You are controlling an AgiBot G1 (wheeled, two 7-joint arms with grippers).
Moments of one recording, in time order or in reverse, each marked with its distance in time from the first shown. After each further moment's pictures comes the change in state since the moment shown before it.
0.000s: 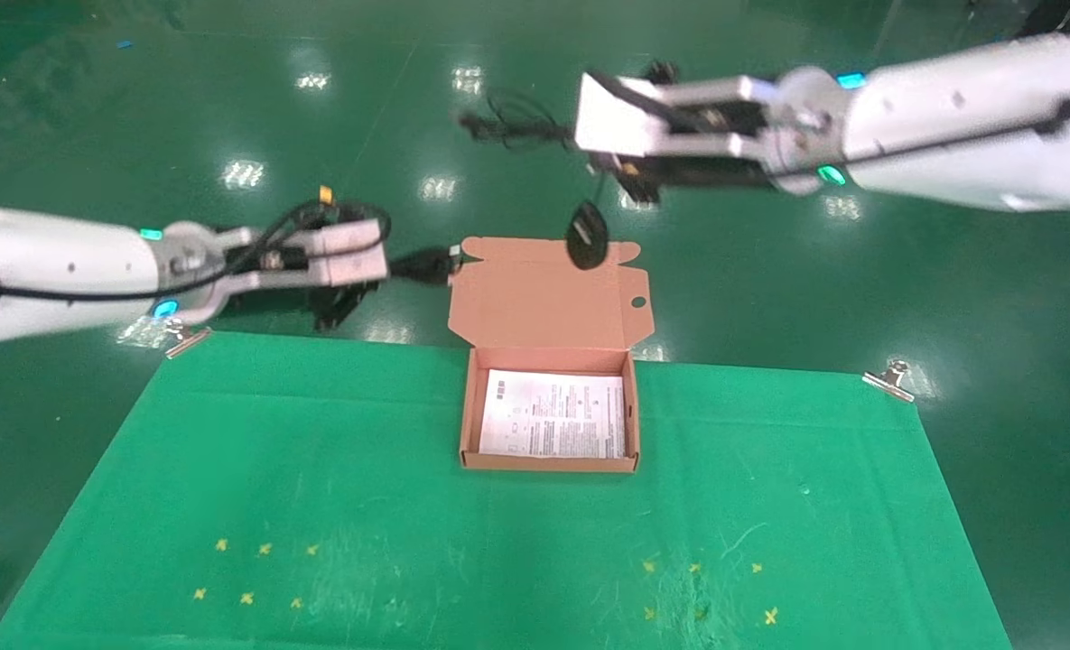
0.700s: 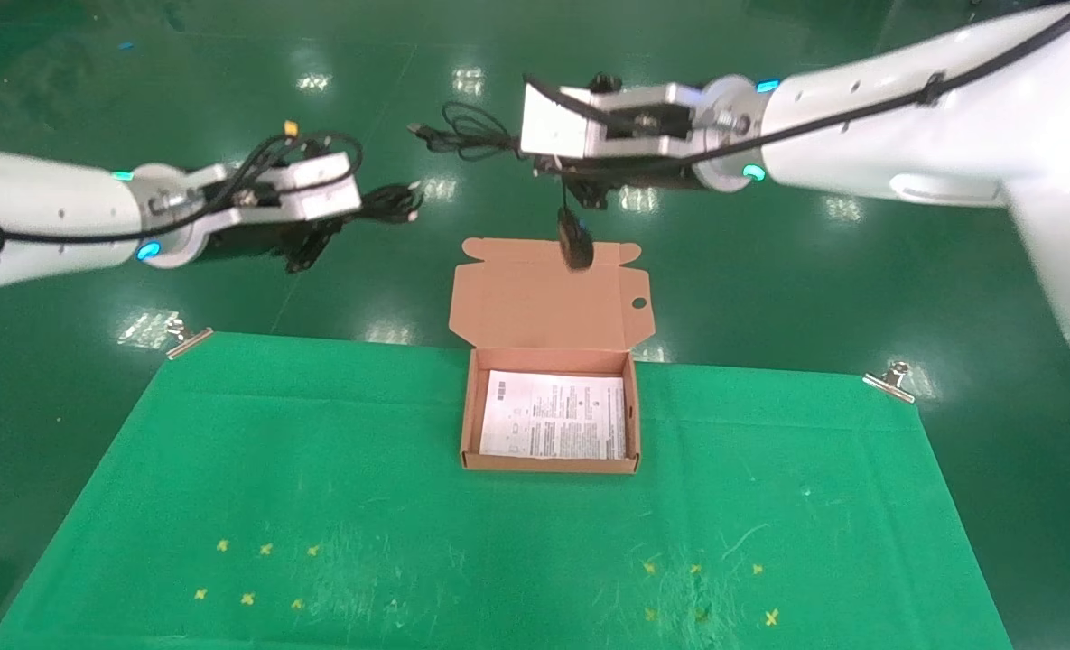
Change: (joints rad) left arm -0.041 0.027 0.006 0.053 0.161 -0.034 -0.136; right arm 0.044 -0.153 -0.008 -0.259 0.063 0.055 -0.157
